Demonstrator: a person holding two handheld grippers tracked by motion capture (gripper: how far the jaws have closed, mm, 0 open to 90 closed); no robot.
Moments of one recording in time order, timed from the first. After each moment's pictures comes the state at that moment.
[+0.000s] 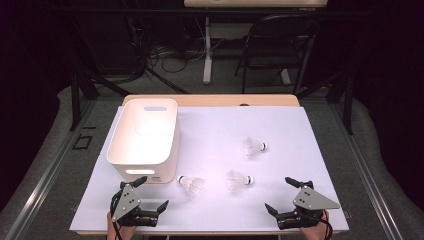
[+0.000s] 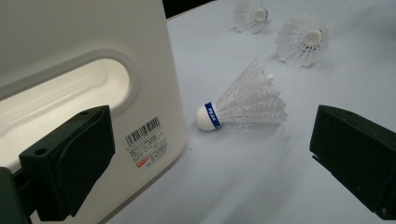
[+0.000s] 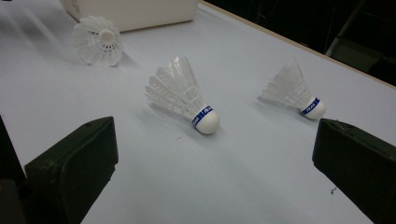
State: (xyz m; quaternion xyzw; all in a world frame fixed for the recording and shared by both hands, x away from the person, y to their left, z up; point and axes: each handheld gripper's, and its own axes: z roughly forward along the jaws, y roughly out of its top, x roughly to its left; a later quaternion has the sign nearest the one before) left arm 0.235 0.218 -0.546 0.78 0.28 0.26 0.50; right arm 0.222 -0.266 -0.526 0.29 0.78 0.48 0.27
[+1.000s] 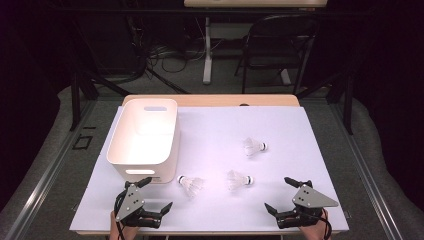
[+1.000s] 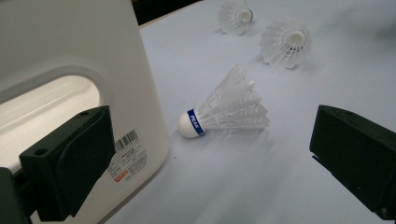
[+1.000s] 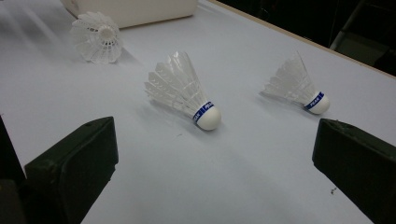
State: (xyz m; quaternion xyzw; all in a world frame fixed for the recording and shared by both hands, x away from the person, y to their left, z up) left arm 0.235 0.208 -0.542 0.79 0.26 0.25 0.50; right arm 0.225 -0.266 -0.528 0.29 0.78 0.48 0.26
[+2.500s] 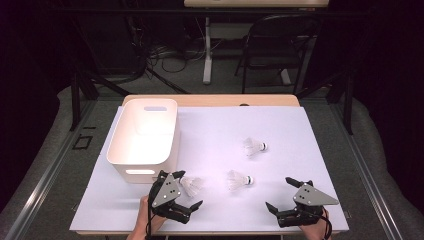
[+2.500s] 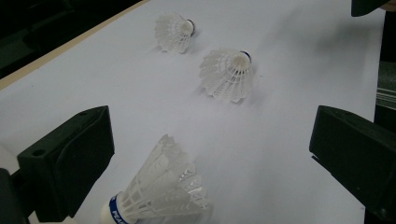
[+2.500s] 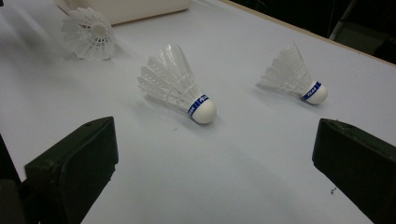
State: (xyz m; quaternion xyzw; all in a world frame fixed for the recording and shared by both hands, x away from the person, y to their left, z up) left arm 0.257 0.128 -0.515 0.83 0.19 0.19 0.48; right arm 0.228 -0.269 -0.531 0.31 0.78 0.47 0.26
